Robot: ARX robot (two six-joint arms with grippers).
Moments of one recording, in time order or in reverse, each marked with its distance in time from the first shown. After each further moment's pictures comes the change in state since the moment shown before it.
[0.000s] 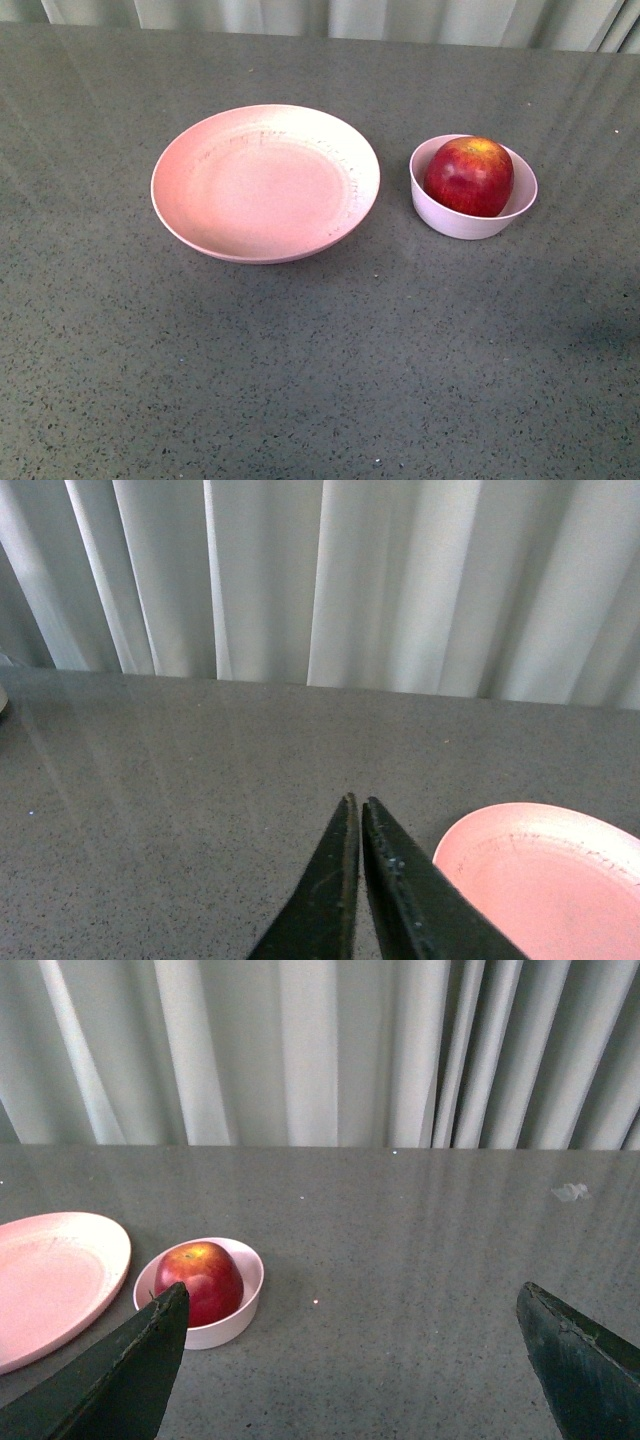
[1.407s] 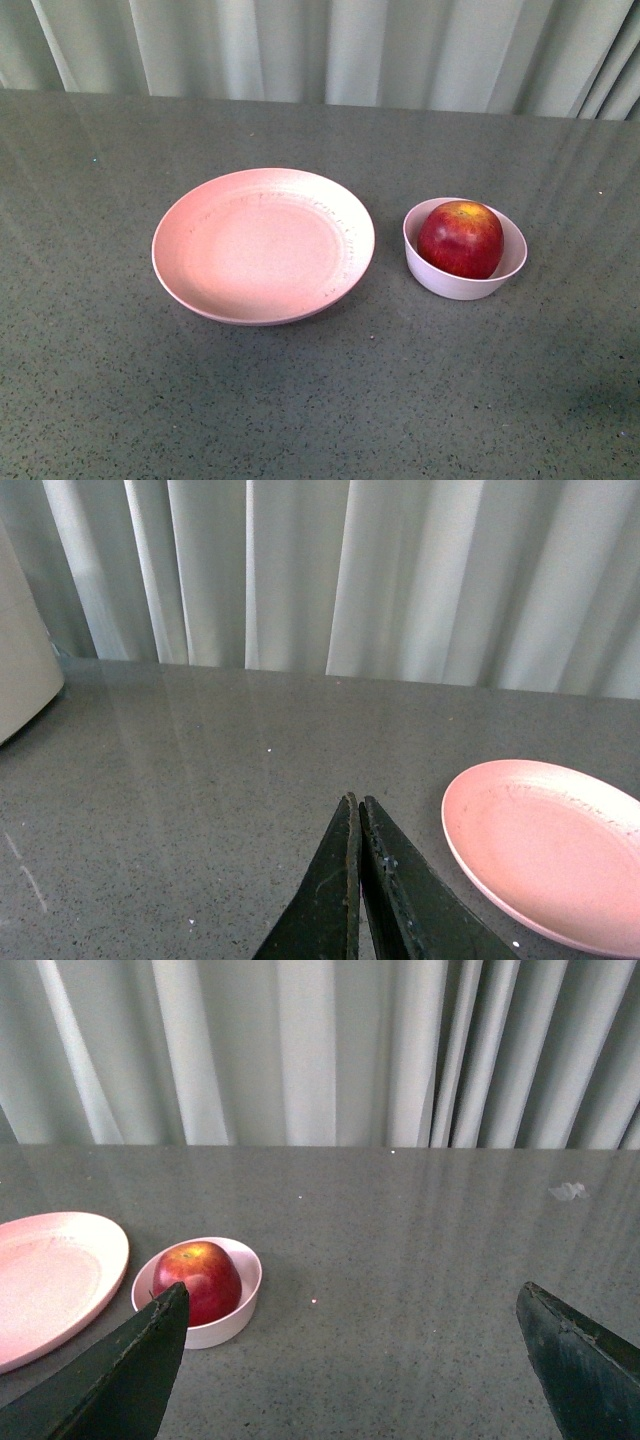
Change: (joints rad) left arm 0.164 -0.874 -0.241 -0.606 0.162 0.007; right arm 0.000 0.000 0.000 0.000 0.003 0.000
